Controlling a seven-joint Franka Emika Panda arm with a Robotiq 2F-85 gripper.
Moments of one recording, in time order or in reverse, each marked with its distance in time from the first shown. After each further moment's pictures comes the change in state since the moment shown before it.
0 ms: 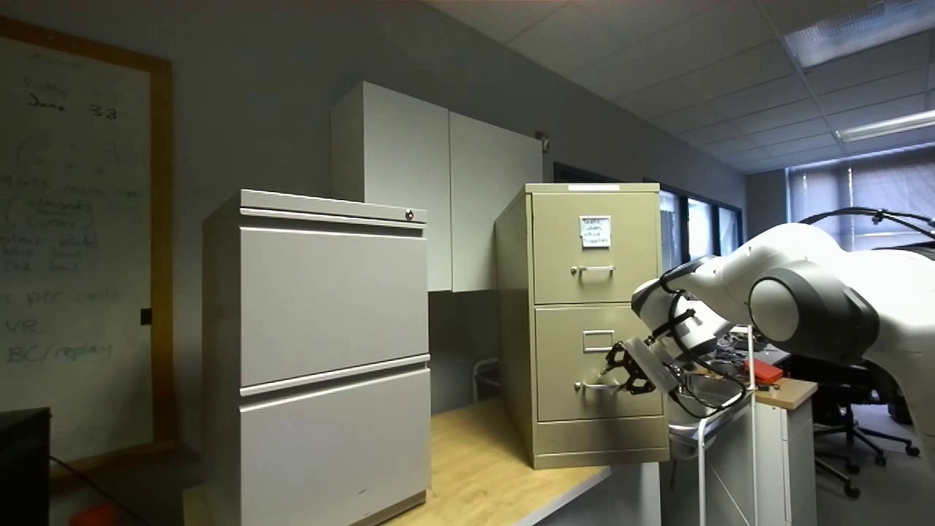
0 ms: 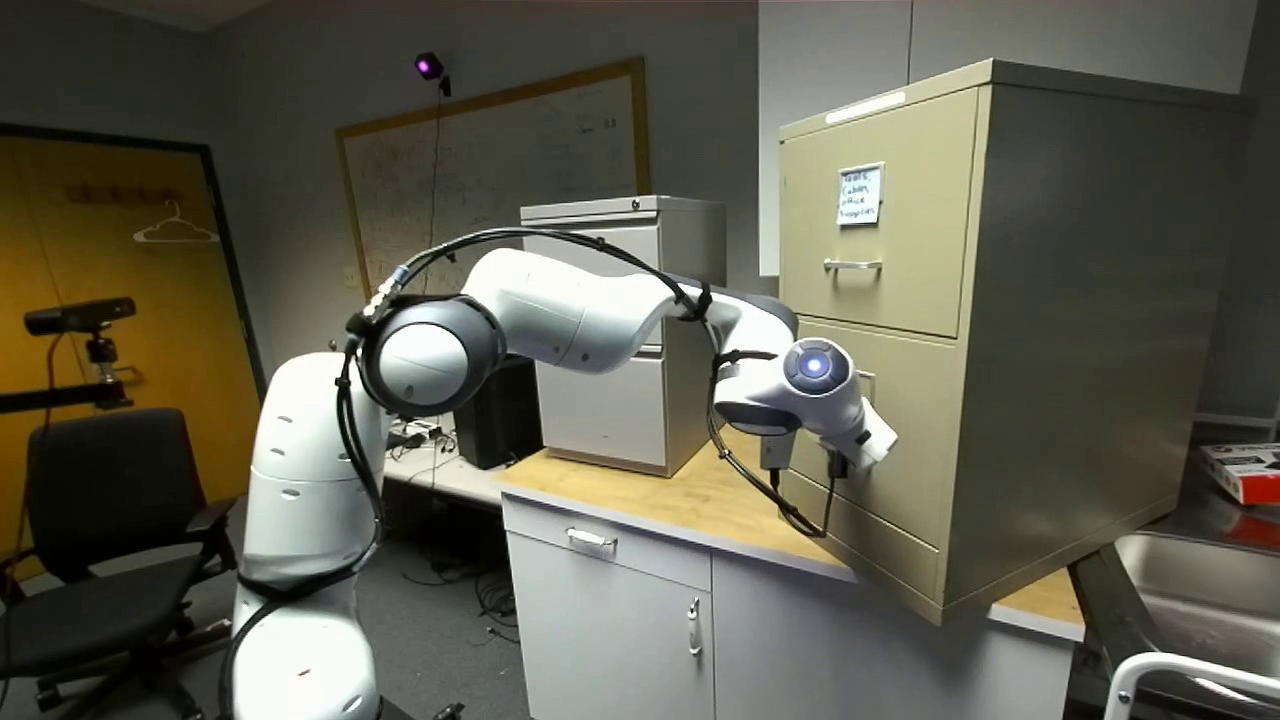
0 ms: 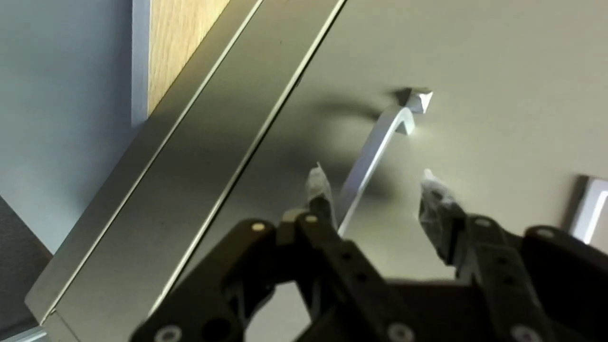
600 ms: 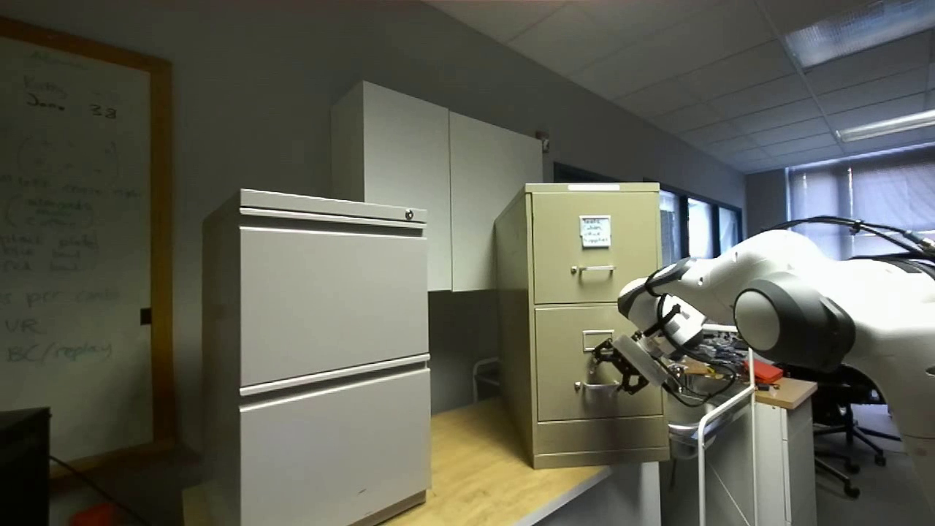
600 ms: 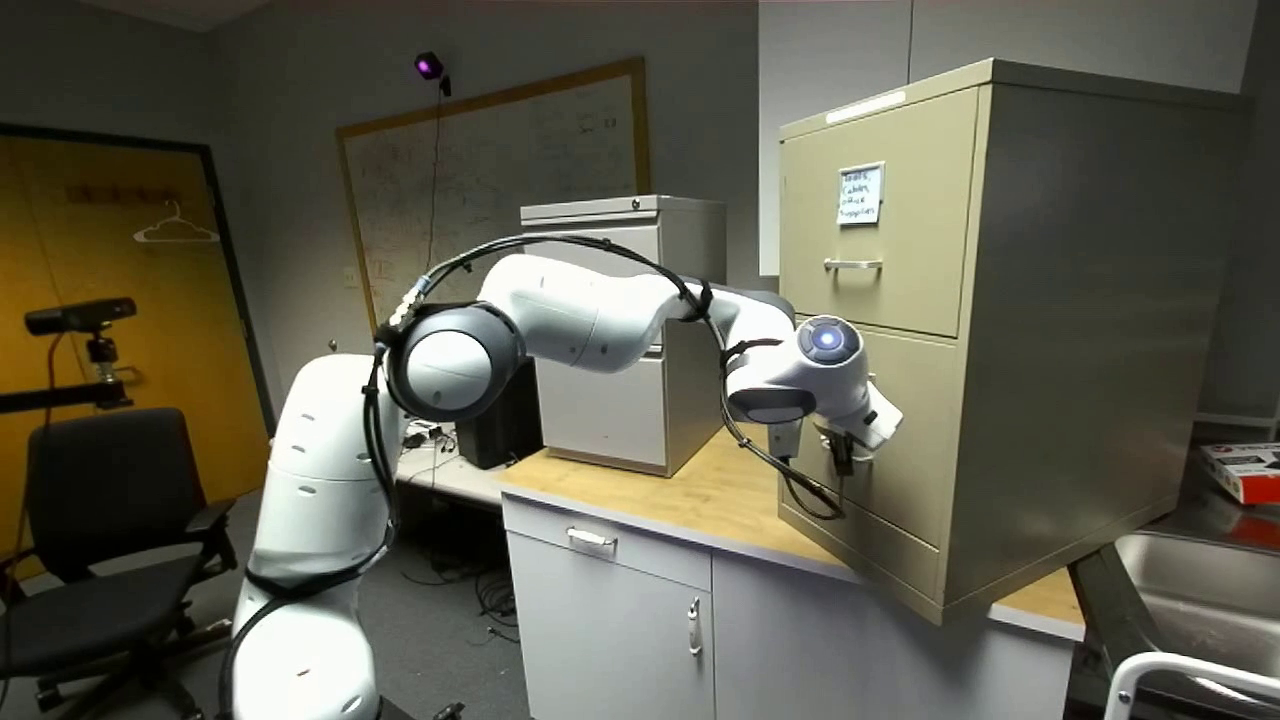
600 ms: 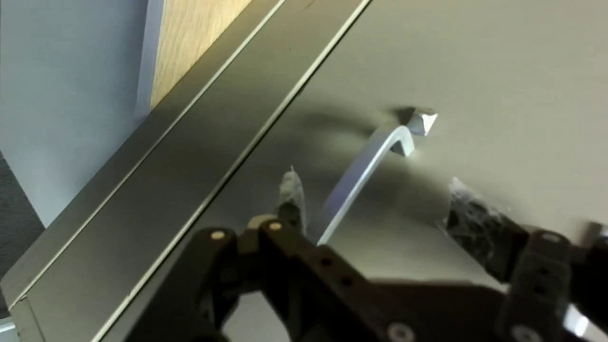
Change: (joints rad) arm -0.006 0.069 0.012 0.115 -0.181 -0.068 0.090
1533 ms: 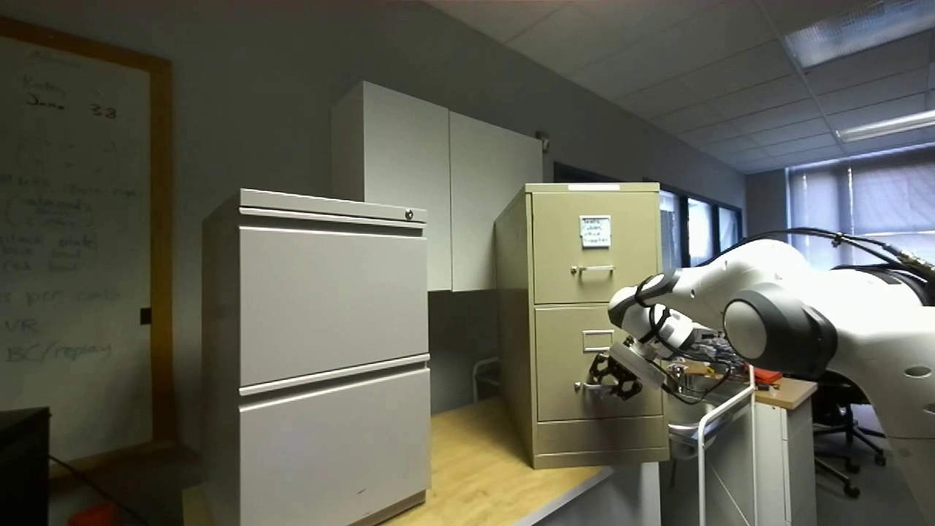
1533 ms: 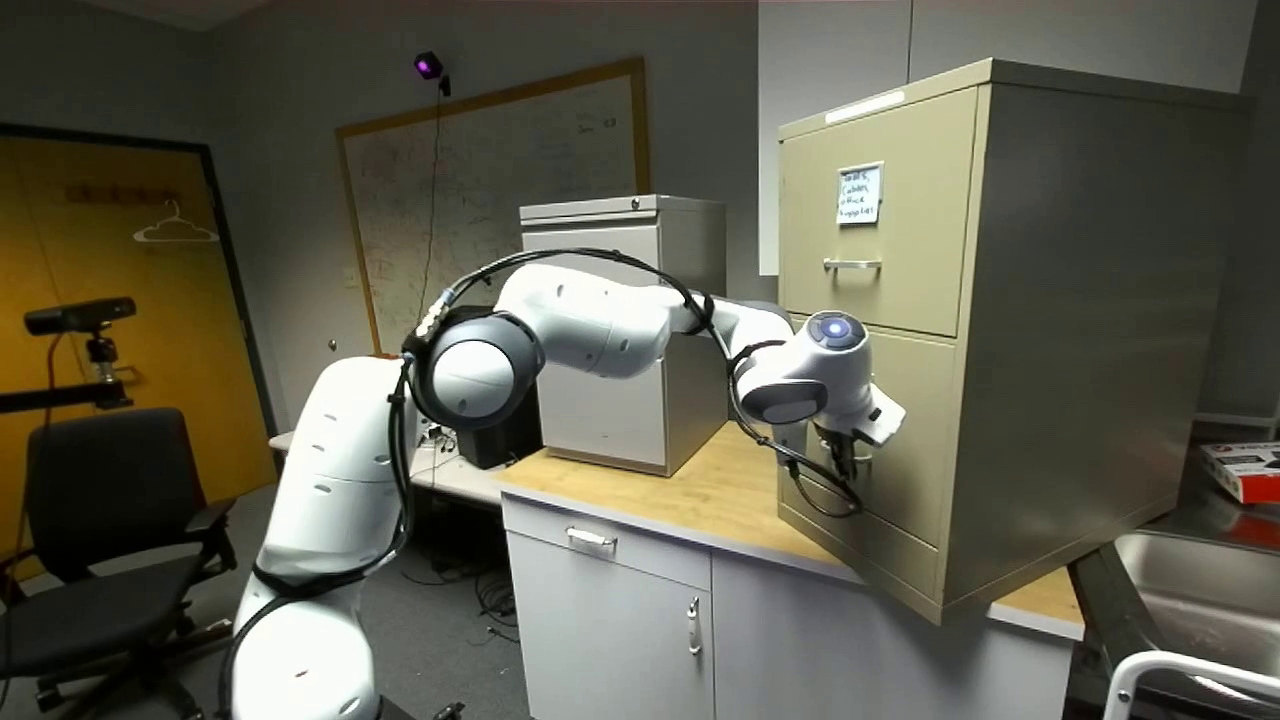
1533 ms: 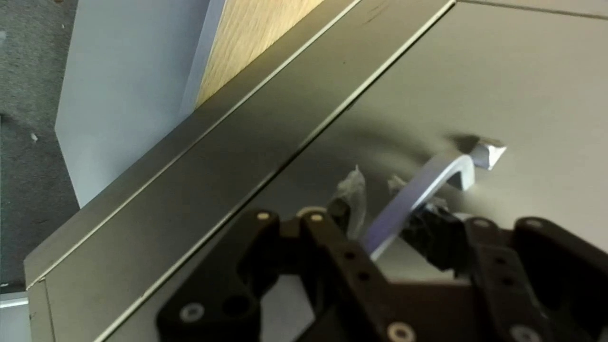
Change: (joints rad) arm -0.015 0.062 0.022 0.072 -0.189 -0.056 0.064
